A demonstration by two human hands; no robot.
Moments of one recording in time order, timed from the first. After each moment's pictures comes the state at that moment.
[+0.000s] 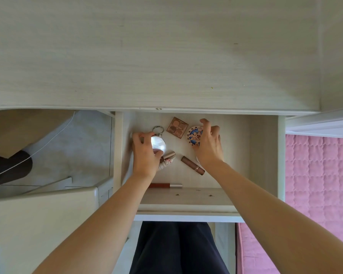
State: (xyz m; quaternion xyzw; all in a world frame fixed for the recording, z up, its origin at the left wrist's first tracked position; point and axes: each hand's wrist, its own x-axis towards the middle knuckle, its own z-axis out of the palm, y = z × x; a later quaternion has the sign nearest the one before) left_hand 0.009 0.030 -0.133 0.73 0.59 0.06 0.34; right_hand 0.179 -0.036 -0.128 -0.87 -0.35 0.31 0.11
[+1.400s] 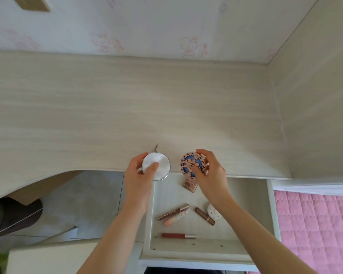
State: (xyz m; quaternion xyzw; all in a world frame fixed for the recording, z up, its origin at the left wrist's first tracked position) left_hand -0.011 0.123 0.061 0.41 0.62 0.30 0.59; right_hand 0.151 0.044 0.064 -0.79 -0.29 0.36 0.40
